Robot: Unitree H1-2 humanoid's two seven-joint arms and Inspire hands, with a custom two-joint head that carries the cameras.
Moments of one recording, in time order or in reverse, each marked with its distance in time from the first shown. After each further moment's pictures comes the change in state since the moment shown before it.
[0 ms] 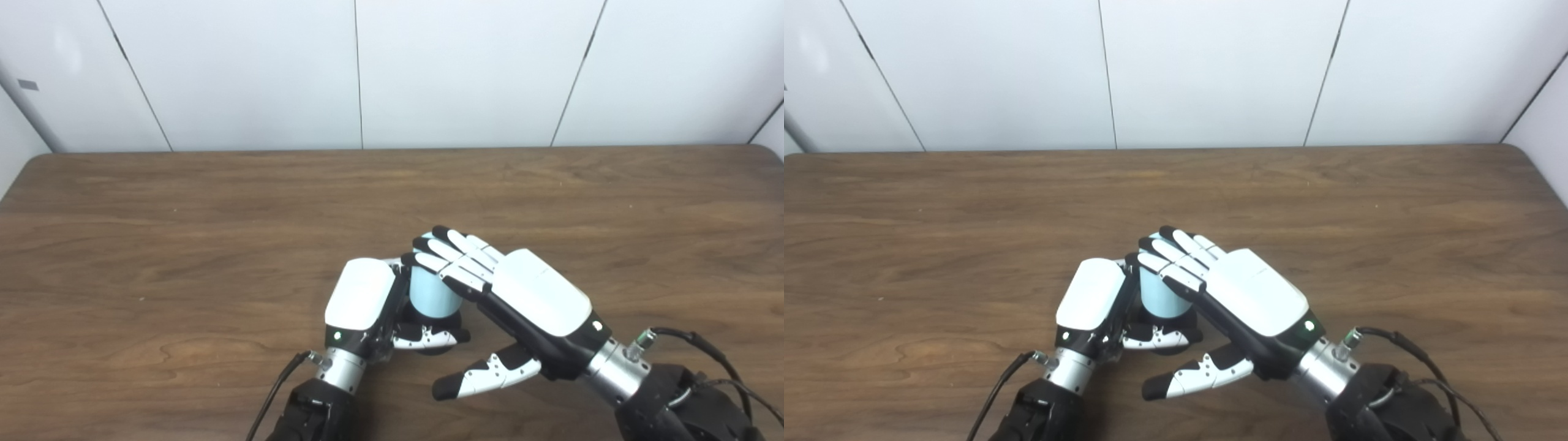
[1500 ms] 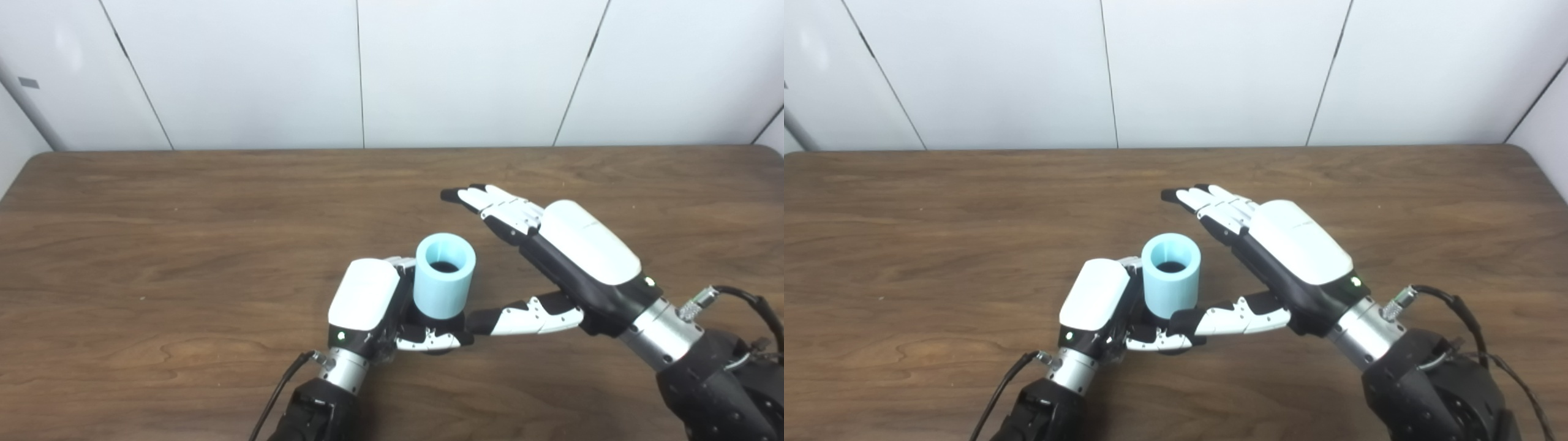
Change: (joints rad) left arm -0.003 0.012 -0.019 0.007 0.049 0.002 -0.019; right arm -0.096 0.043 -0.215 -0.118 0.099 0.135 0.153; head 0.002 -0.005
